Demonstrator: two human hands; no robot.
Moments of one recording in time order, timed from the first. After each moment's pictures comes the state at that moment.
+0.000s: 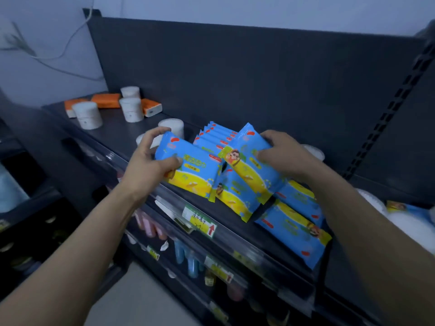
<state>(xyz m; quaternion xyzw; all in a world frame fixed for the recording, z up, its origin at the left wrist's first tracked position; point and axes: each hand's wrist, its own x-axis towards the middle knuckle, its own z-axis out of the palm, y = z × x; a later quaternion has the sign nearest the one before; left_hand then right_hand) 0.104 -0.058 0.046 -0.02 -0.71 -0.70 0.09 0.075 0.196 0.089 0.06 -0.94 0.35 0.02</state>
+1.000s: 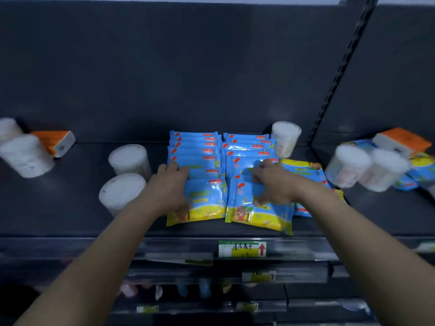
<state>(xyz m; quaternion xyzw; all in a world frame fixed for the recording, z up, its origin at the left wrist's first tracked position) -0.070 -0.091 0.005 -0.38 -0.92 -0.05 -0.08 0.057 0.113 0.029 -0.15 -0.97 0.07 -0.16</state>
